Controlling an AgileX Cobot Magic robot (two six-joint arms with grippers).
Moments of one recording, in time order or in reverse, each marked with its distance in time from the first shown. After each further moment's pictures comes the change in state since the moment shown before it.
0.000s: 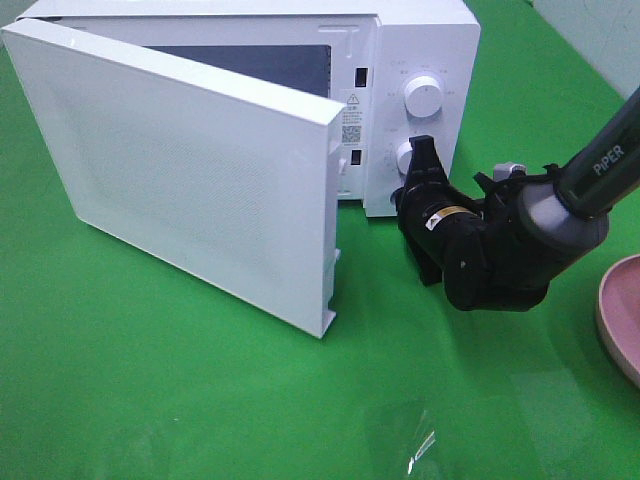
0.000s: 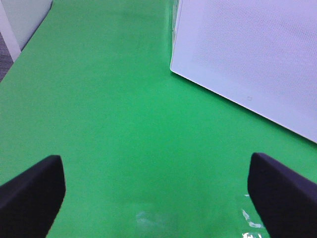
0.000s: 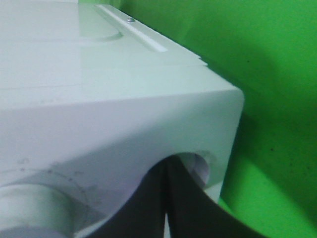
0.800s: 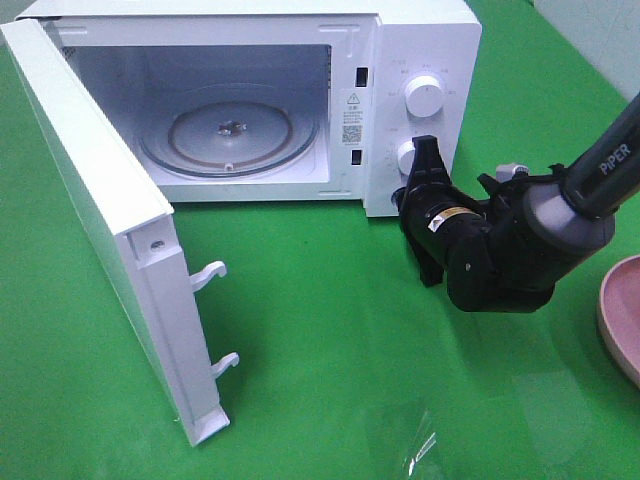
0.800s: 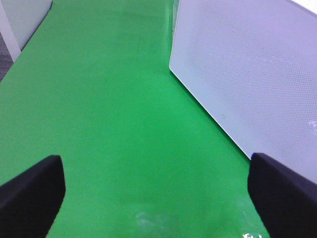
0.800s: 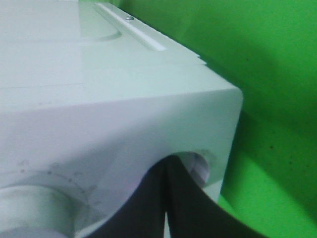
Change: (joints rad) left arm 0.000 0.000 0.000 0.000 0.000 0.000; right arm -0.001 -0.022 0.029 -0.031 -0.015 0.036
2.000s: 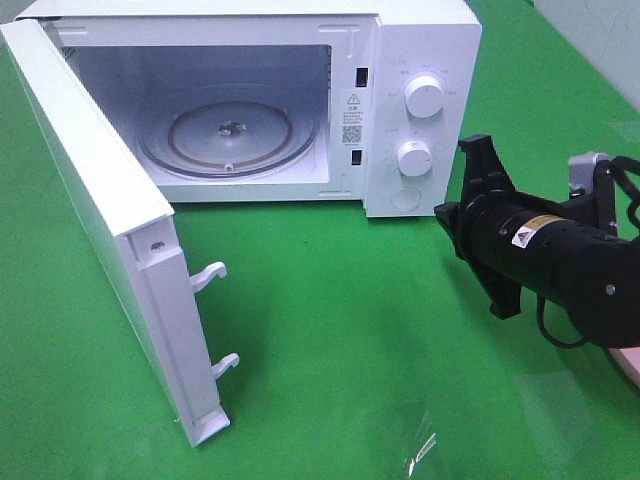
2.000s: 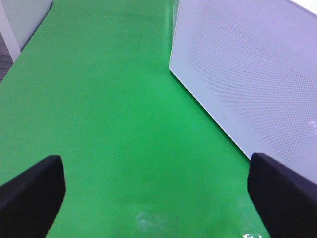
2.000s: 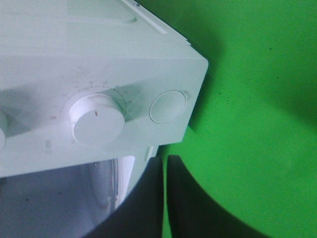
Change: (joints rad) left arm 0.000 0.000 0.000 0.000 0.000 0.000; right arm 0.019 -0.439 0.359 -0.060 0.213 -0.133
